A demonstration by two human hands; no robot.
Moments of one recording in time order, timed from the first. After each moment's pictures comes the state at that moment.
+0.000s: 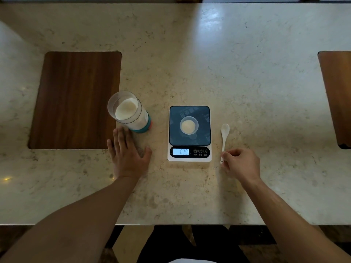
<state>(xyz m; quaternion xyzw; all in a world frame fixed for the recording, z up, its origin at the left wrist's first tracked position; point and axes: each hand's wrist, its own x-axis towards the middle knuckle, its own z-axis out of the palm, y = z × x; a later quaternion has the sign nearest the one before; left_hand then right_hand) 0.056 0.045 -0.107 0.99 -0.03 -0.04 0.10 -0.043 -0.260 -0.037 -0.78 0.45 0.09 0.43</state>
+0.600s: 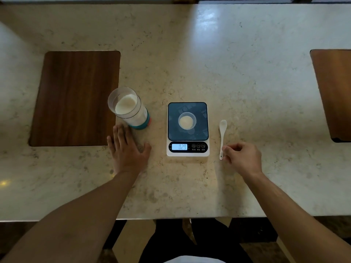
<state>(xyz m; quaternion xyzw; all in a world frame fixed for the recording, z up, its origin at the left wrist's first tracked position) 0.056 0.042 -0.100 0.99 -0.03 -0.06 0.10 -0.049 -0.266 -0.029 -0.78 0.45 0.06 0.43</state>
